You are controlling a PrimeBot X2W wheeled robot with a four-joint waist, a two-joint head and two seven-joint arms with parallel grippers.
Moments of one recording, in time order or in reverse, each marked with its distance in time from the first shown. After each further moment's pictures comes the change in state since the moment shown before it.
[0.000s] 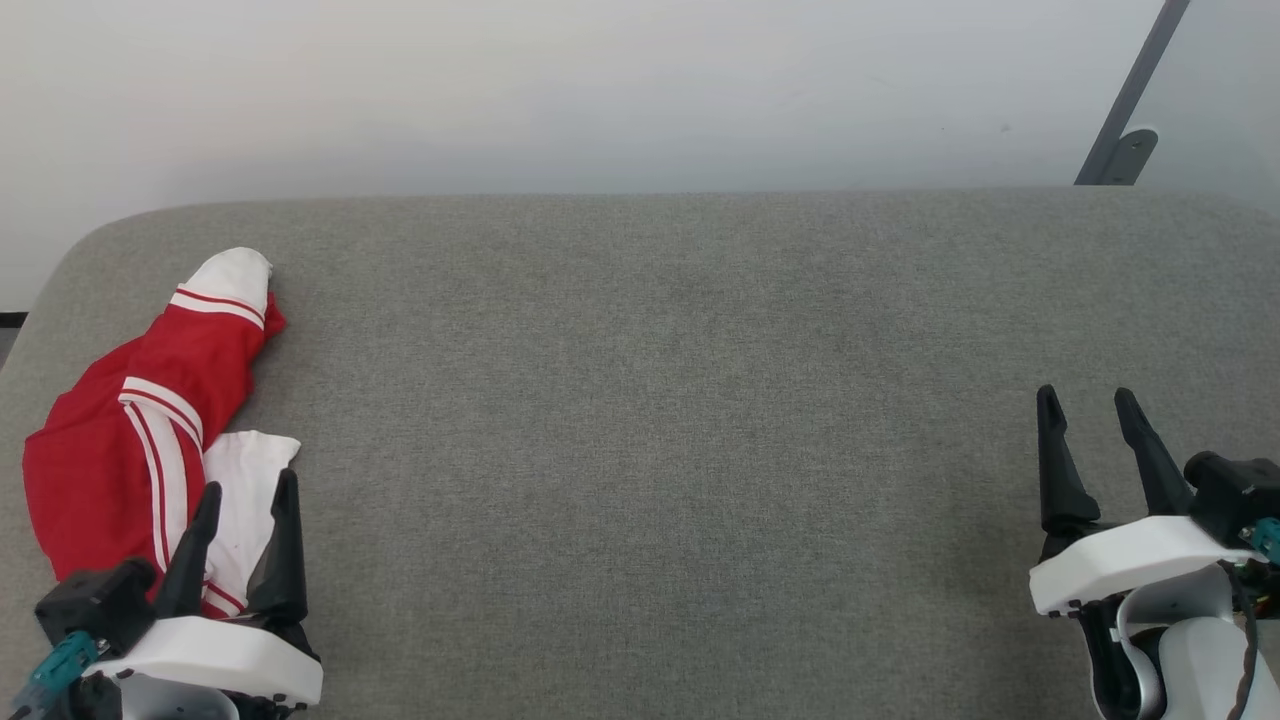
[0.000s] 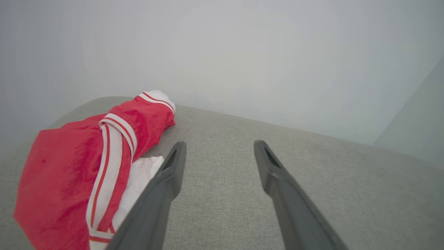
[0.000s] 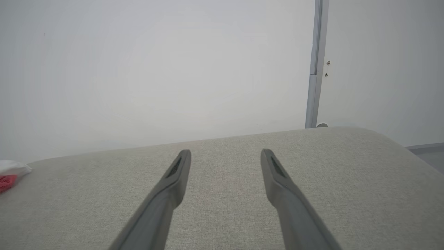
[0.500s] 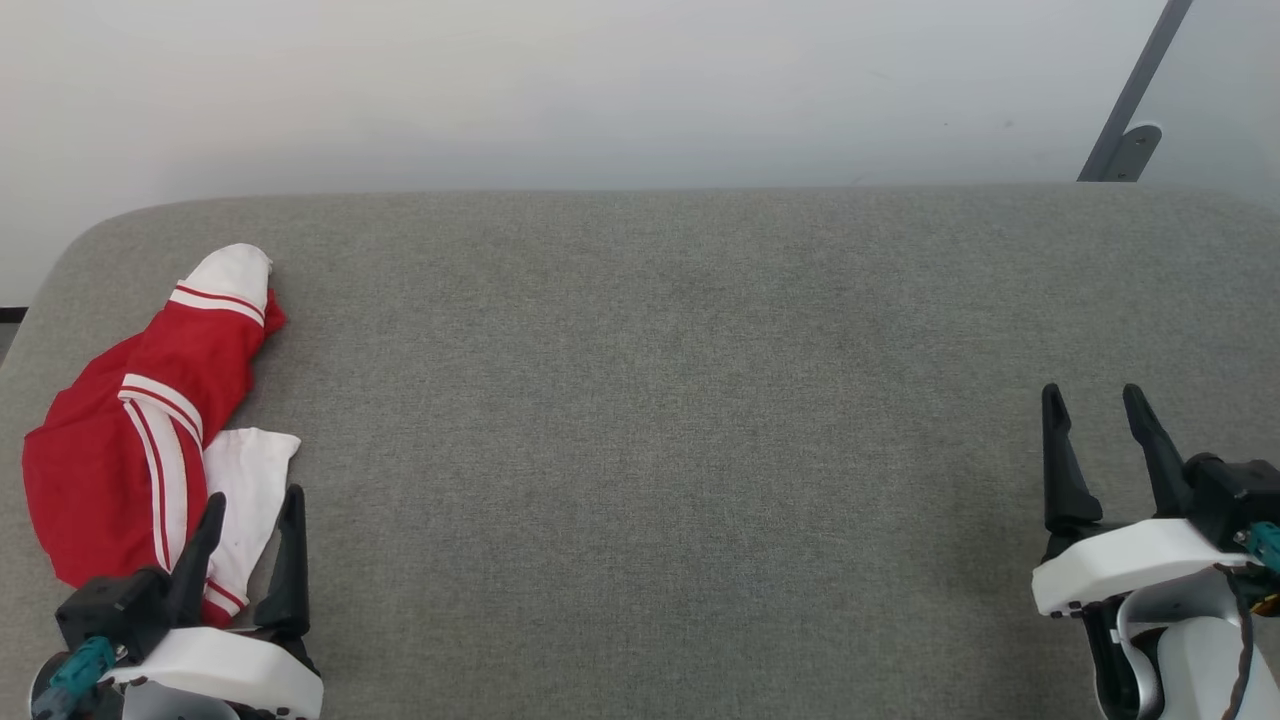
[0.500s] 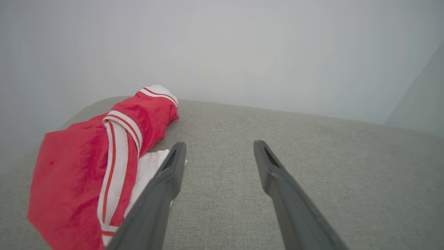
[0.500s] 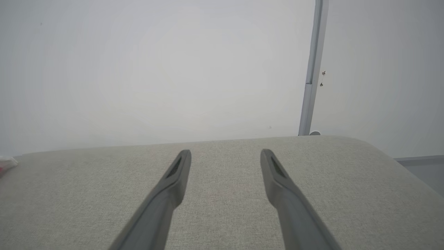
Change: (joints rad) left arm 0.003 0.028 -0.026 0.043 0.065 0.000 -0.030; right arm -0.002 0.007 -0.018 0.004 -0.079 0.000 -0.031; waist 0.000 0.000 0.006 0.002
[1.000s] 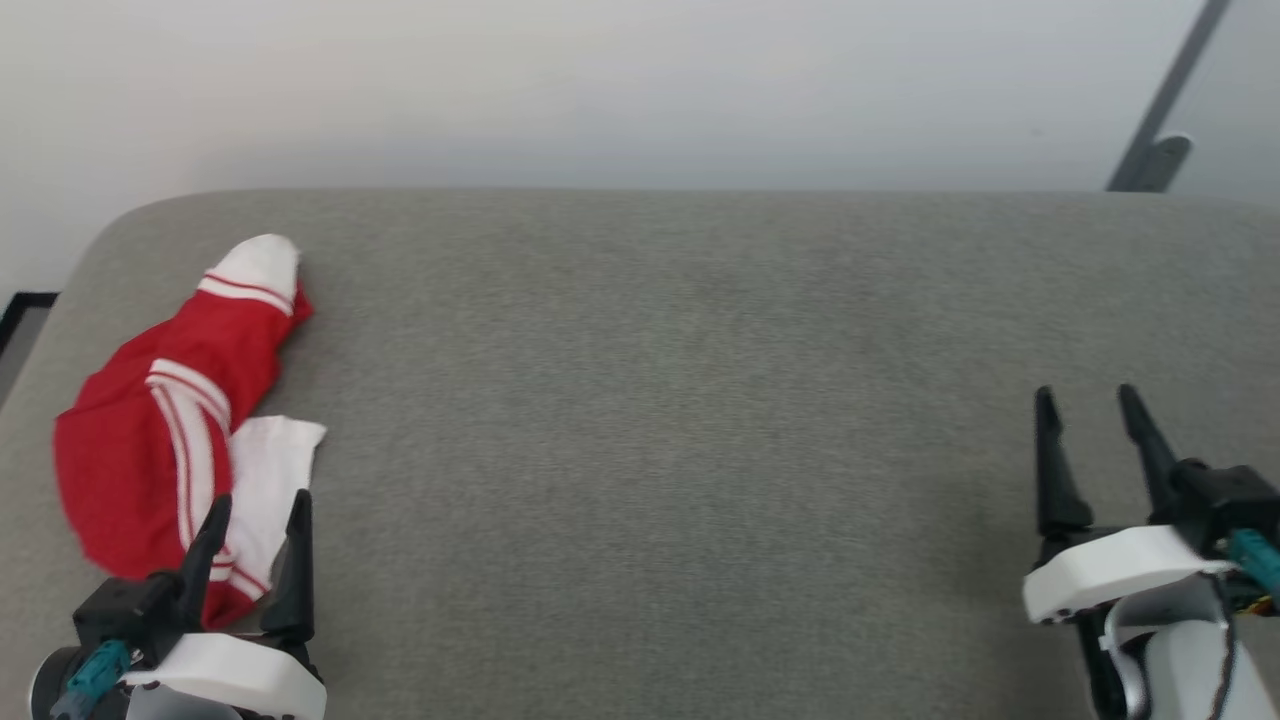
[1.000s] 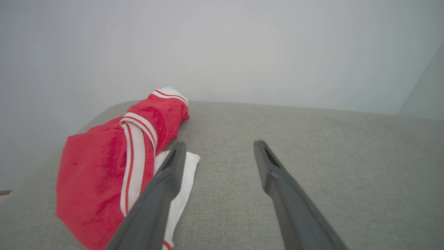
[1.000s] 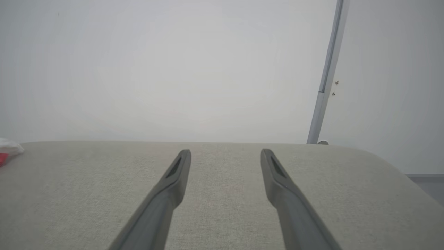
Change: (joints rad) left arm -0.003 0.010 -0.012 0.021 0.067 0.000 -0.031; right arm 0.003 0.008 0.000 0.000 -0.066 0.000 -0.031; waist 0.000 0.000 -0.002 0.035
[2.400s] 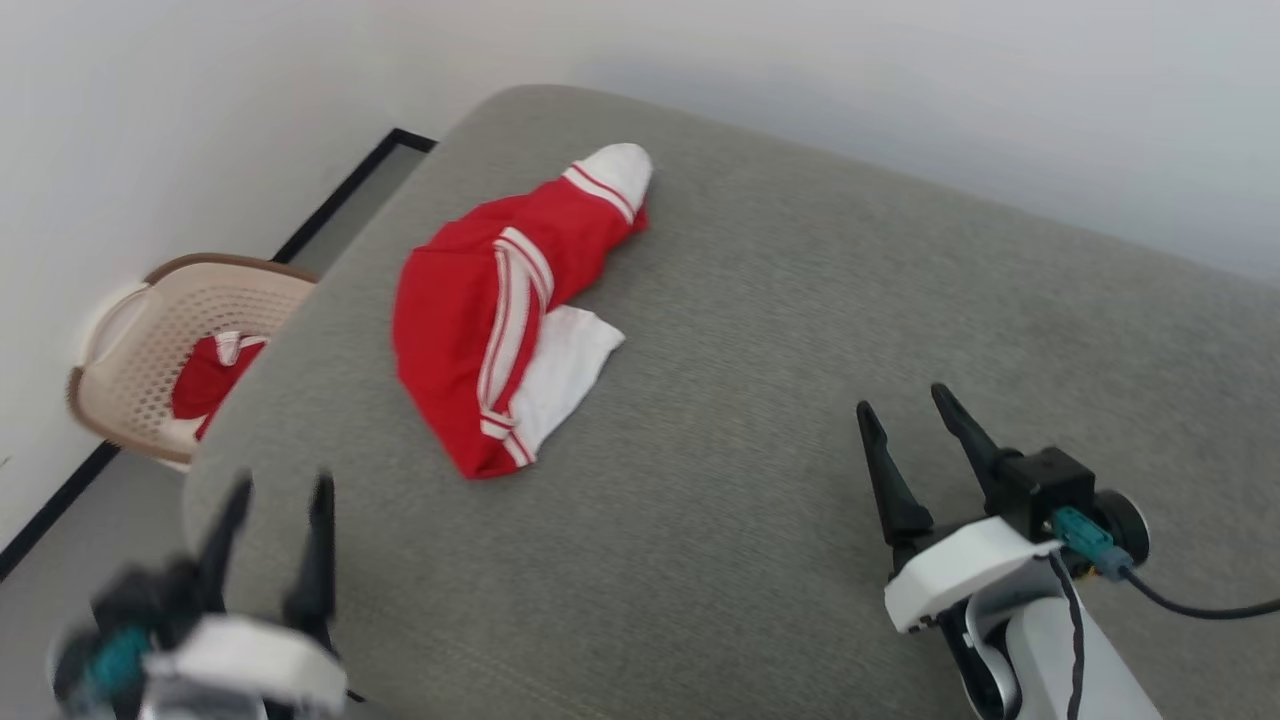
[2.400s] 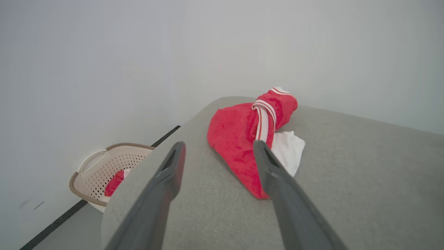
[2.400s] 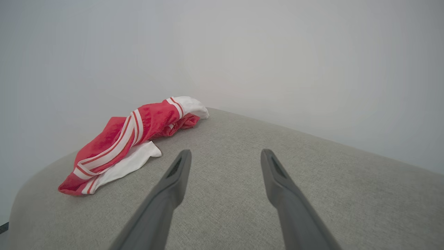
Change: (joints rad) left arm 0.037 -0.060 0.007 -0.036 0.035 0.000 -0.017; right arm -0.079 0.043 0.254 0.133 0.023 0.000 -0.018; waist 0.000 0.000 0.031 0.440
